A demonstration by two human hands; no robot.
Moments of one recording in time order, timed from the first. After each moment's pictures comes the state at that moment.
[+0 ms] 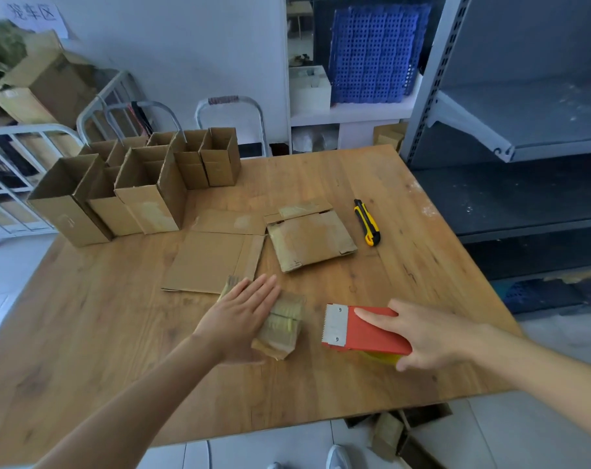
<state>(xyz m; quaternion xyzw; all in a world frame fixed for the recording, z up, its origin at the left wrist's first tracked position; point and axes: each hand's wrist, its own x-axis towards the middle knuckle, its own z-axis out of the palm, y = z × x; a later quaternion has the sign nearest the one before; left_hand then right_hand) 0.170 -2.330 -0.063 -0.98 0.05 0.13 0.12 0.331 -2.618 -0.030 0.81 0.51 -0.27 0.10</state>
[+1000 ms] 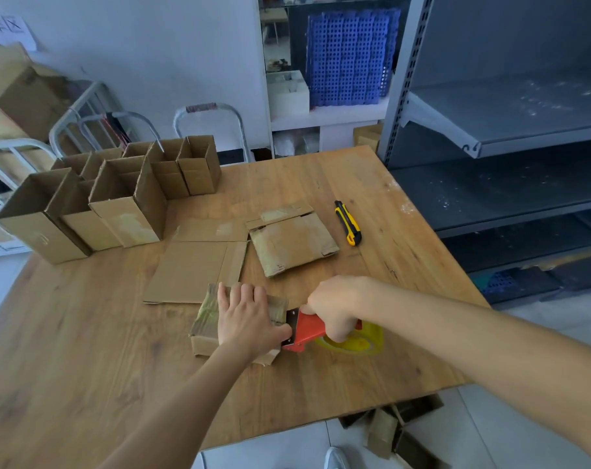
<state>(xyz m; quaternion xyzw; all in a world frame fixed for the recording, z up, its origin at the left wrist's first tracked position) 0.208 -2.383 -0.075 -0.98 -0.22 0.05 -0.01 0.318 -2.508 -0.002 0.75 0.54 -0.28 0.26</state>
